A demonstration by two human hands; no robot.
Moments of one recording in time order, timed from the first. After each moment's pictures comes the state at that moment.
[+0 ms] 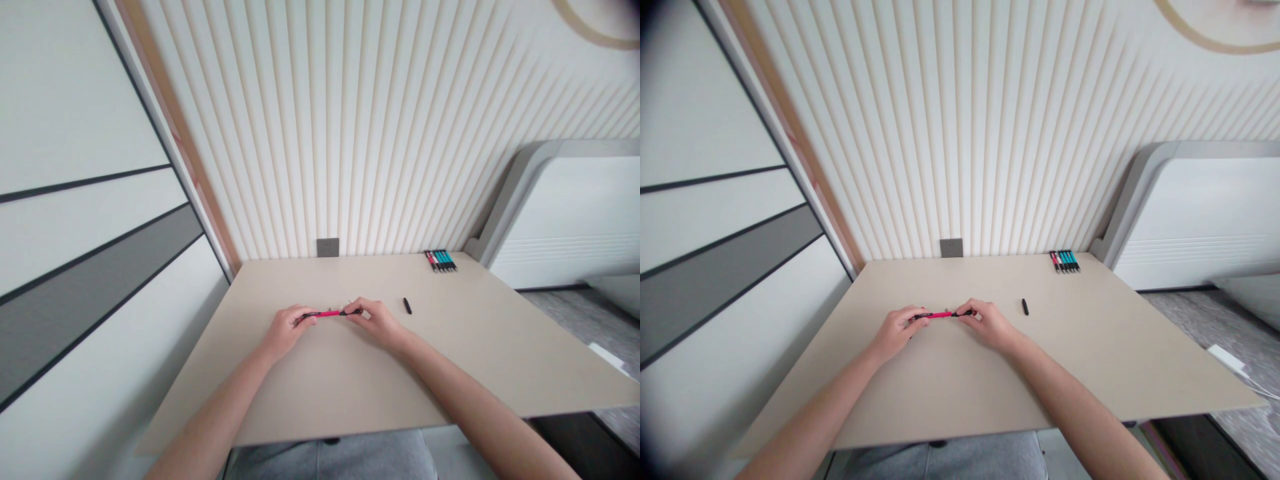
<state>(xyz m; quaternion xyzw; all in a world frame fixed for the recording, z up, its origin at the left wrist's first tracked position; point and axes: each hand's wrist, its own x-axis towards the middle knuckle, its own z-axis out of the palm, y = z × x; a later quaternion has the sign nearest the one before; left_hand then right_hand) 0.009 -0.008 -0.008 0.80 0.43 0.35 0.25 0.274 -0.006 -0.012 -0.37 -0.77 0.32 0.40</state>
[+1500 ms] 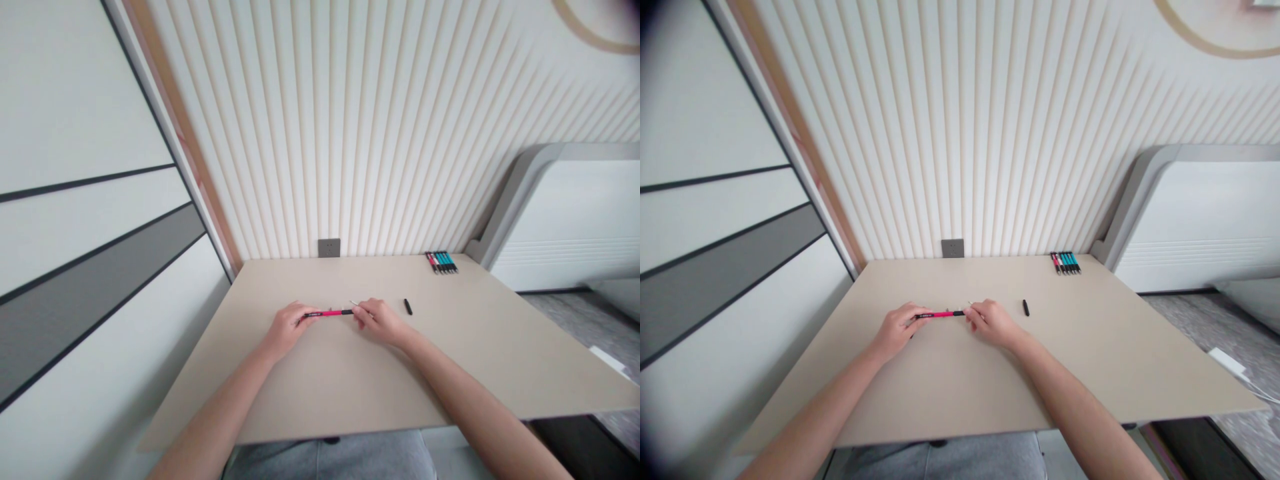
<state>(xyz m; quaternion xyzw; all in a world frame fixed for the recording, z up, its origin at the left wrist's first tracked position) 0.008 -0.008 -0.008 0.82 0.38 0.38 0.18 0.283 -0.008 0.002 -0.41 -0.83 0.22 0.30</state>
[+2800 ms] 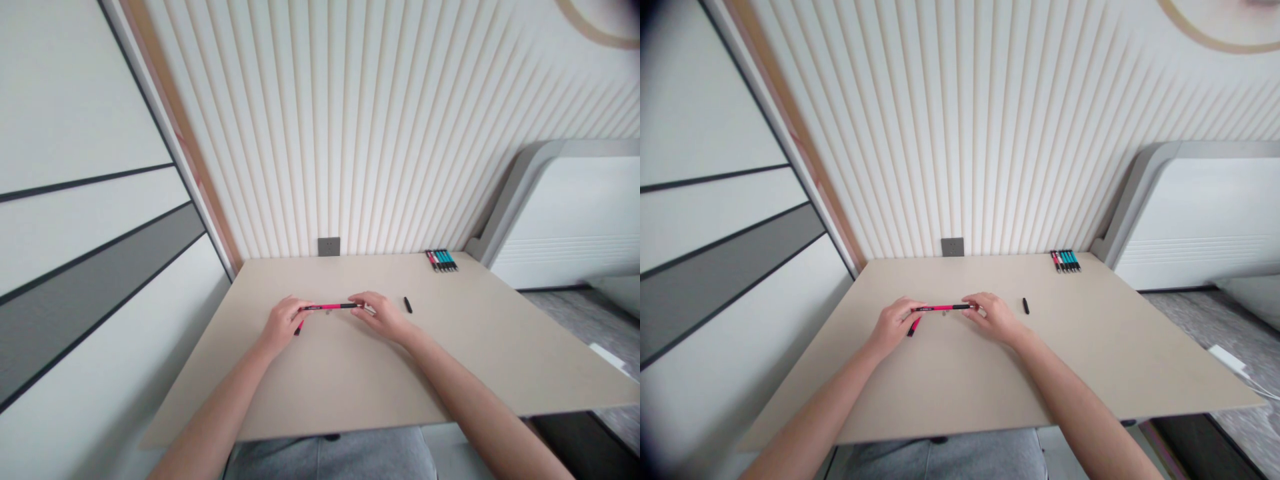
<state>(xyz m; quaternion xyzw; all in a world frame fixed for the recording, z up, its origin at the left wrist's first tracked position) 0.001 -0.002 -0.006 0.83 0.38 0.40 0.09 0.288 -0.004 0.000 -0.38 -0.84 0.17 0.35</state>
